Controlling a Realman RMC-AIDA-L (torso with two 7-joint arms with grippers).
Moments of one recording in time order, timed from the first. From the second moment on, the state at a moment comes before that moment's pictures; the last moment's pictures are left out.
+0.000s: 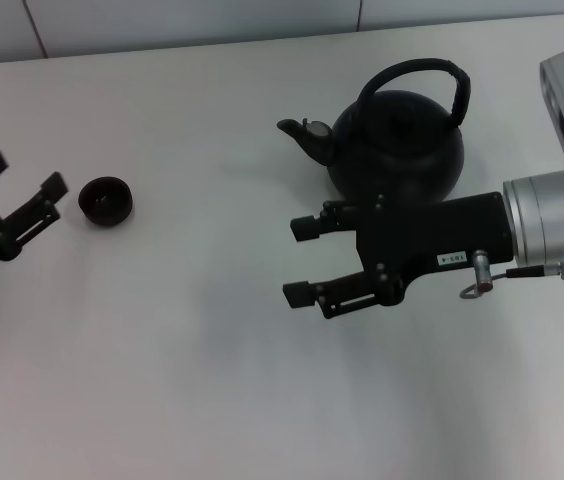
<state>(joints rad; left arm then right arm) -0.29 -2.07 0.95 0.40 1.19 1.31 -0.86 0.40 2.09 -1.18 -0.94 -1.75 -1.55 1.54</state>
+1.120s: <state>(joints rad) -0.36 -2.07 1.02 0.14 1.00 1.27 -0.43 0.41 2.08 -1.17 -0.93 -1.72 -1.52 1.51</state>
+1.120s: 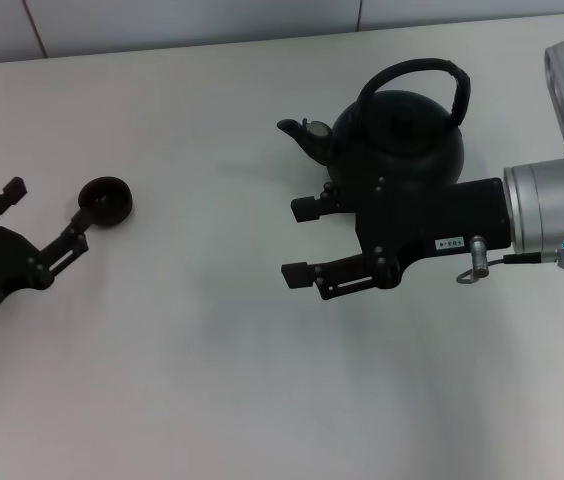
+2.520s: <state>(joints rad) -0.46 -2.08 1.09 0.14 1.00 1.03 -0.45 0.42 2.08 -1.18 -0.91 -1.69 -1.51 1.51</state>
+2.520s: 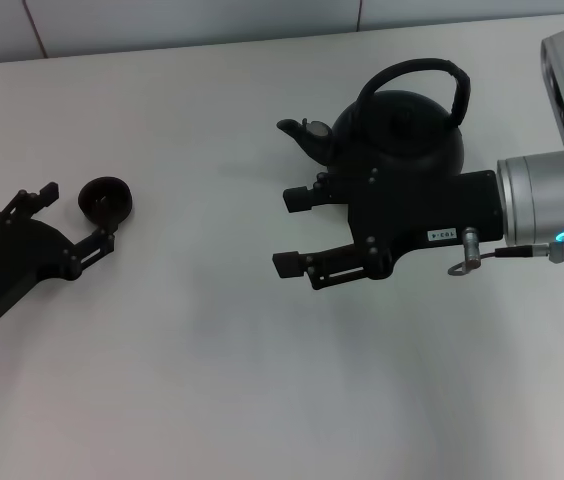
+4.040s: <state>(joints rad) -0.50 -2.08 1.14 0.15 1.01 0.96 -0.51 0.42 2.08 -1.18 -0.91 -1.69 -1.51 1.49</state>
